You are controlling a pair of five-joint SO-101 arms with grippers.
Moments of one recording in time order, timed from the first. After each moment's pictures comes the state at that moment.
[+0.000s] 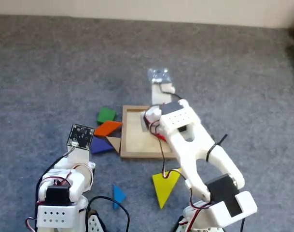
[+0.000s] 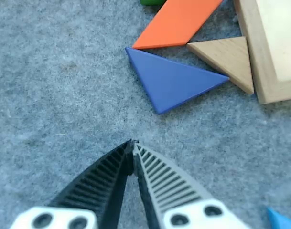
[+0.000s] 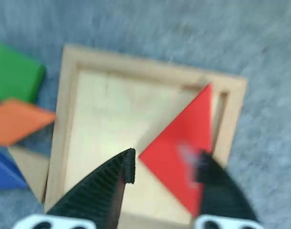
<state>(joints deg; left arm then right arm) -5.0 -101.3 96.0 73.4 -5.6 -29.4 -2.5 26.5 52.3 -10.8</state>
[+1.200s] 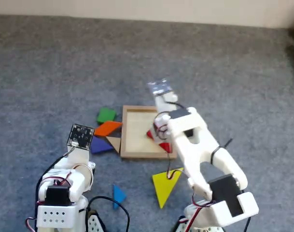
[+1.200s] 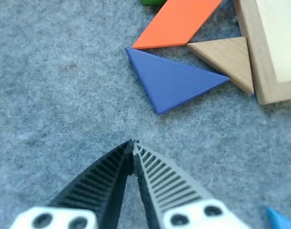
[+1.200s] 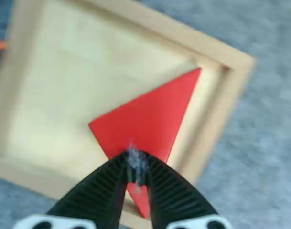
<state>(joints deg) -5.0 -101.3 96.0 73.4 -5.6 -27.2 -2.6 36.0 48.8 6.7</state>
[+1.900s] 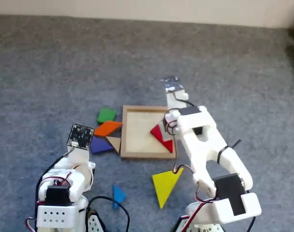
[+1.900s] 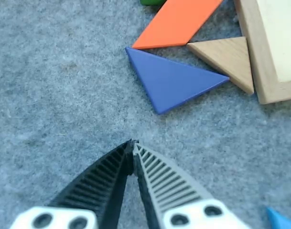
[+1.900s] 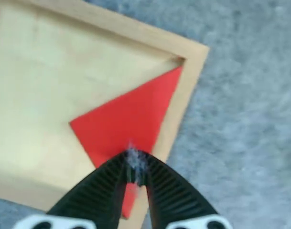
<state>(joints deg) -5.0 -101.3 96.0 73.4 -5.6 -20.2 -2.6 36.0 48.8 7.3</state>
